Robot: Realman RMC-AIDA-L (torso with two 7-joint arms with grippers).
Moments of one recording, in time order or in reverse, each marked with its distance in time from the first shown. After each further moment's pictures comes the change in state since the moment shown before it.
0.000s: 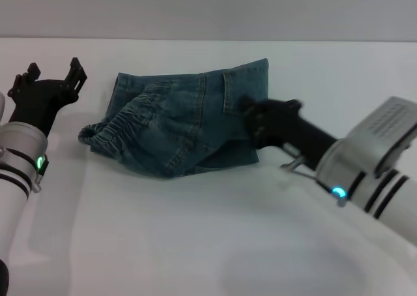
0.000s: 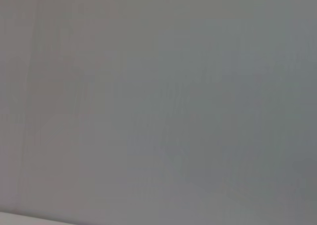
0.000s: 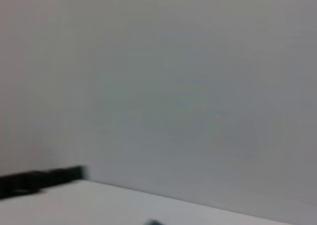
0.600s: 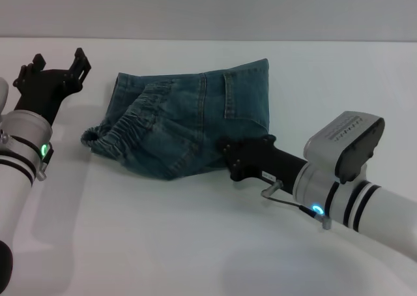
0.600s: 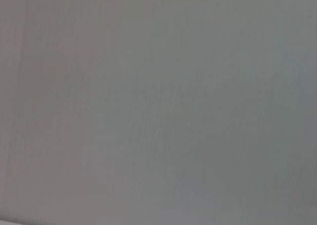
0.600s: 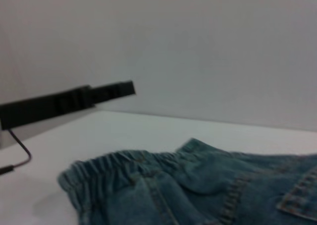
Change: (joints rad) left arm -0.072 0.001 -0.007 -0.067 0.000 0.003 -0.061; right arm 0.029 0.003 -0.089 -0.060 -0.054 0.230 0.157
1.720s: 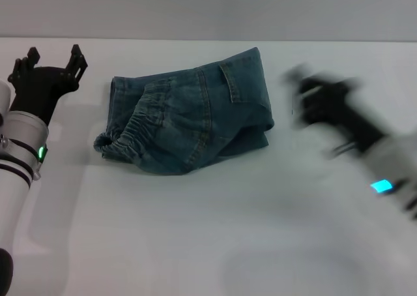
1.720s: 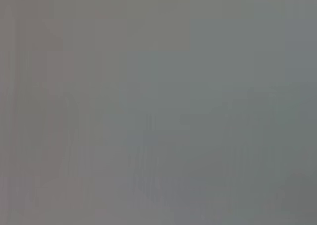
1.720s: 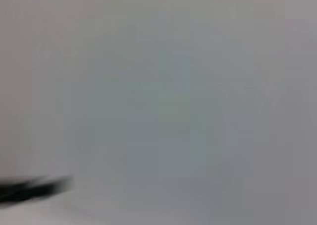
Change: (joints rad) left arm -0.061 -0.006 0.071 -0.150 0.001 0.158 -0.016; right arm -0.206 0.007 0.399 -0.033 -0.052 -0.328 -0.423
